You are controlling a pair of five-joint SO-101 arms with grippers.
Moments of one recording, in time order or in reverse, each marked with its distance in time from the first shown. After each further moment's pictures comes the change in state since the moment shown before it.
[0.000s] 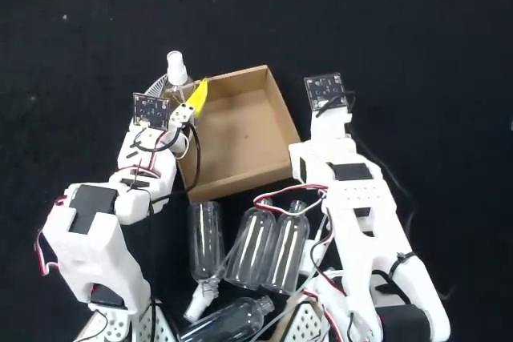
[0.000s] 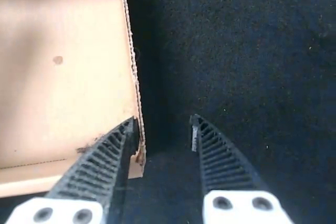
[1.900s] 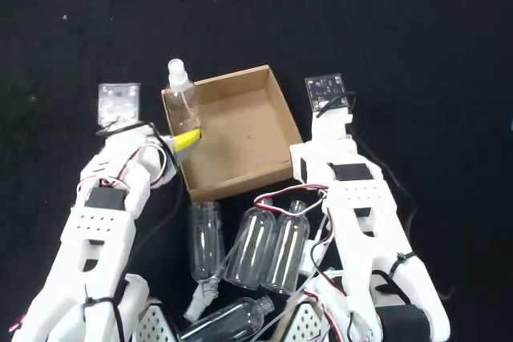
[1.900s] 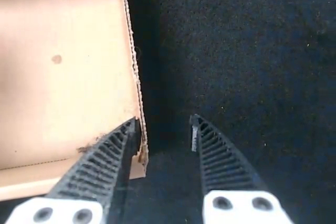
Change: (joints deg) left arm -3.1 -61.5 10.9 83.3 9.4; right arm 0.1 0.0 0.3 0.0 0.0
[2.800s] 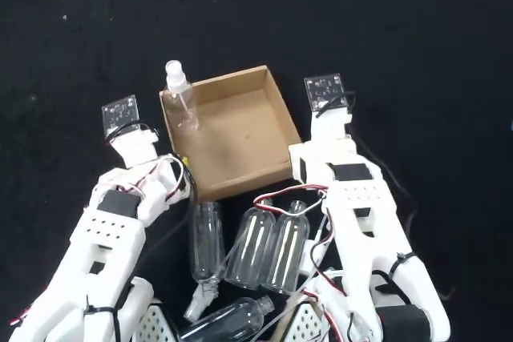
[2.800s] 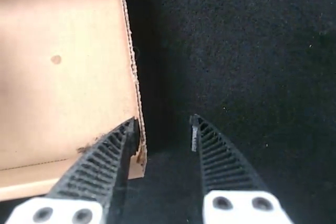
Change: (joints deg) left arm 7.6 -1.5 0.6 14.3 21.1; right arm 0.0 0.0 0.0 0.1 0.0
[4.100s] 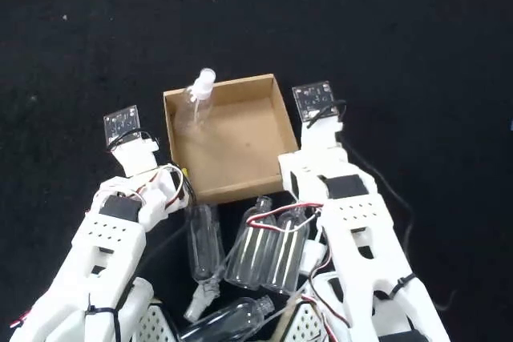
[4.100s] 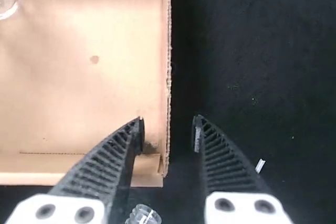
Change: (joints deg) left arm 0.0 -0.1 3.2 0.3 -0.1; right arm -5.5 -9.7 3.1 6.0 -3.1
